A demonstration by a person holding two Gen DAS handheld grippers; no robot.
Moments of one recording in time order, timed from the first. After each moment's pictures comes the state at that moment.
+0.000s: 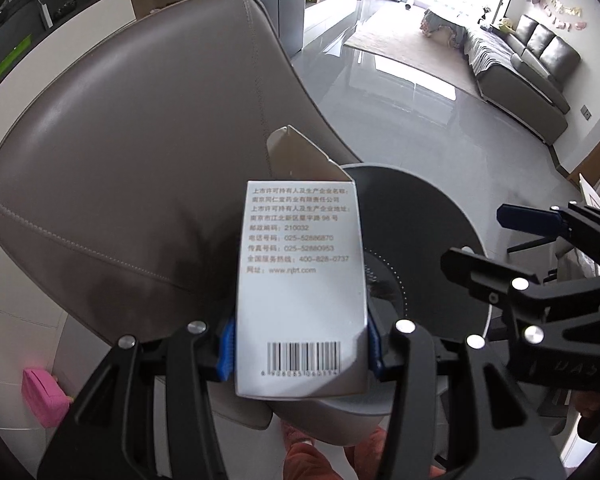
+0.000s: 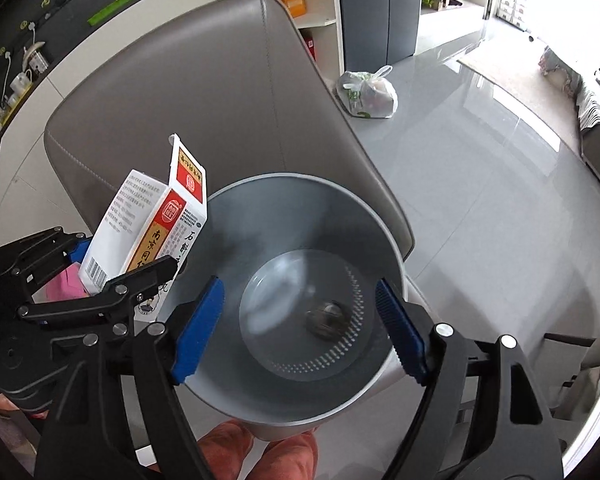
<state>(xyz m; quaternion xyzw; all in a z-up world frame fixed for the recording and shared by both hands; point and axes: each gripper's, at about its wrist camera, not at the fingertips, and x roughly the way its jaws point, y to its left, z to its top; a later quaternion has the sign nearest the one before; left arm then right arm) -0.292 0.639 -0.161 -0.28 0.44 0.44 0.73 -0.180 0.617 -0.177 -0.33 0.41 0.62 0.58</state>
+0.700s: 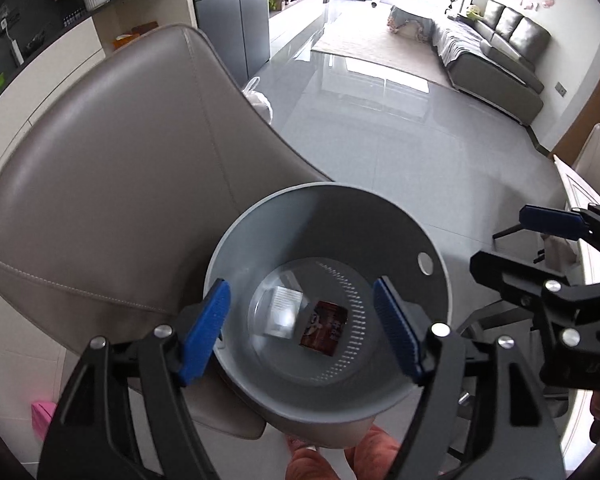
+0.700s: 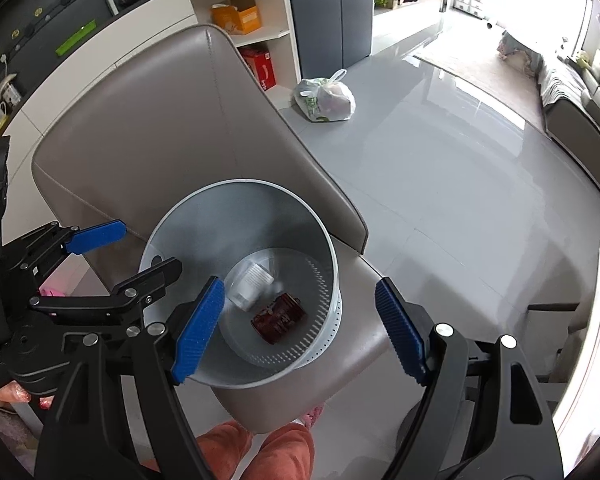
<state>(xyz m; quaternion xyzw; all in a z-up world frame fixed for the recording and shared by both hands) -0.267 0.649 -0.151 -0.25 0.45 0.40 0.76 -0.152 0.581 -0.141 -0.30 0.42 0.58 0.63</state>
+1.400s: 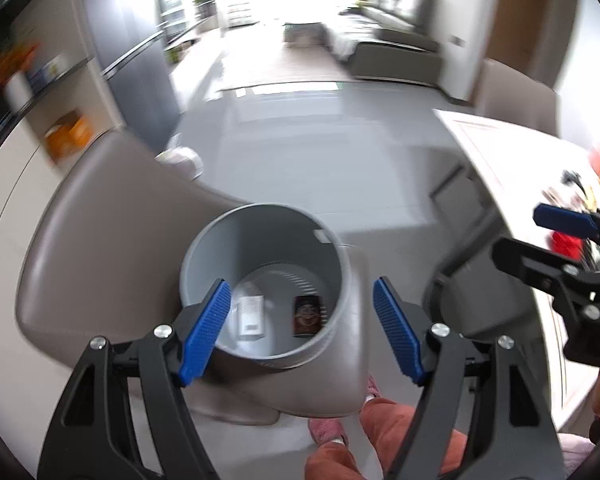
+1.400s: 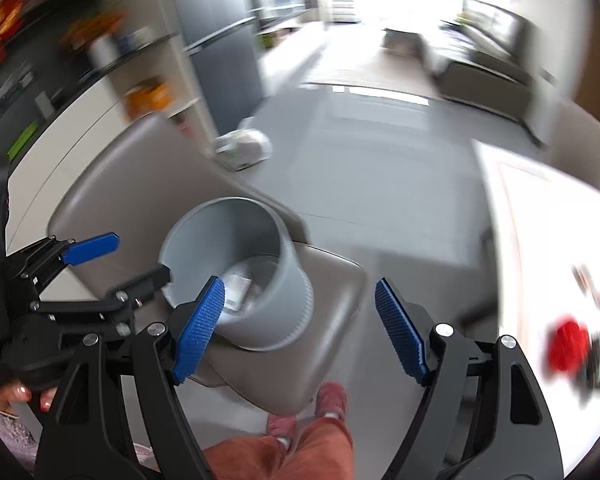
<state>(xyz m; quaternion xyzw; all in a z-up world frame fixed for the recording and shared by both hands) -0.274 0.564 -0.079 -0.12 0.45 0.24 0.85 -0.195 0.418 -0.062 -0.16 0.43 0.42 0.78</state>
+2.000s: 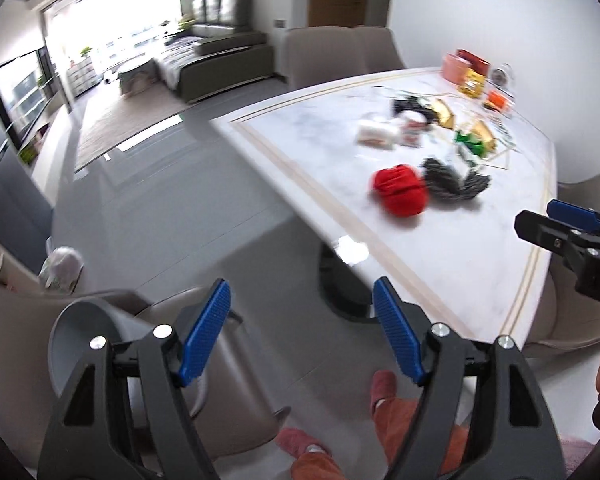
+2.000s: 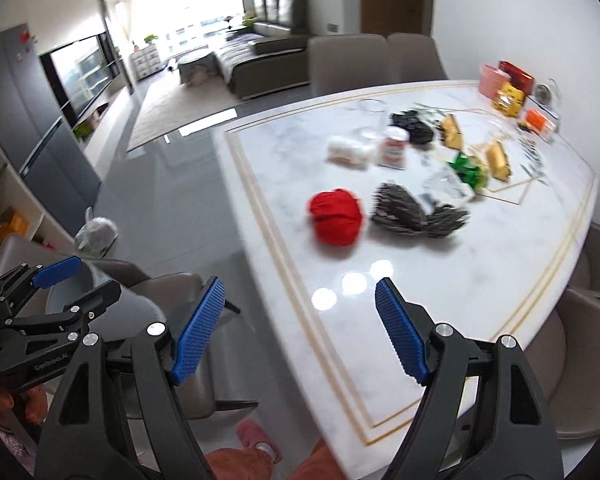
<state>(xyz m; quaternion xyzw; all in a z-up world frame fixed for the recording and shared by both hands) -0.149 0.346 -0.075 -0.01 0.45 -0.01 0.89 -0.145 0.138 -0.058 -0.01 0.44 0.14 0.89</state>
